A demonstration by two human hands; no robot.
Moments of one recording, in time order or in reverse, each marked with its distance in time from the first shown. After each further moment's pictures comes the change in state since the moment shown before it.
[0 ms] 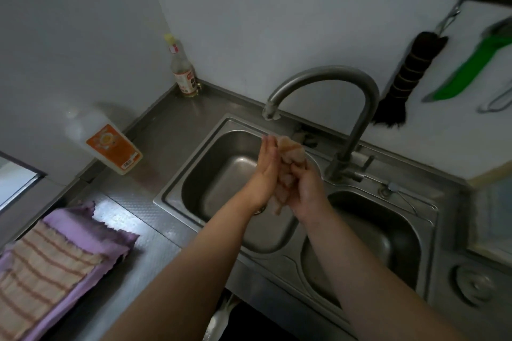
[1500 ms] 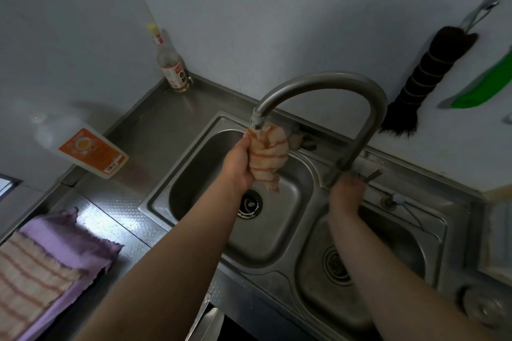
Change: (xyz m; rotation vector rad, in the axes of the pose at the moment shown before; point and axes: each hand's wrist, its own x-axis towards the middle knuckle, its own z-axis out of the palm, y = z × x) left_hand 0.096 -0.024 -0.029 -0.796 0.263 -0.410; right_hand 0.067 -0.046 -0.085 -0.647 0.821 -0.155
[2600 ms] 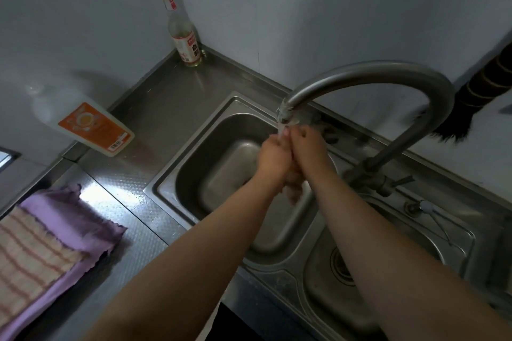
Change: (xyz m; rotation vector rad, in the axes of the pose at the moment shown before) left_hand 0.018 -0.019 0.021 0.584 0.277 0.207; right_hand -0.037 -0.050 0.101 -0.514 -0.582 -0.465
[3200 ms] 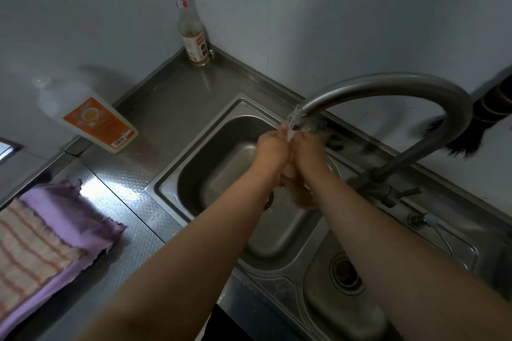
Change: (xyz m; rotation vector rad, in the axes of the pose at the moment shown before) left_hand 0.017 0.019 -0.015 0.053 0.045 -0.034; right_hand 0.010 -0.011 0.014 -0.014 -0.040 0.047
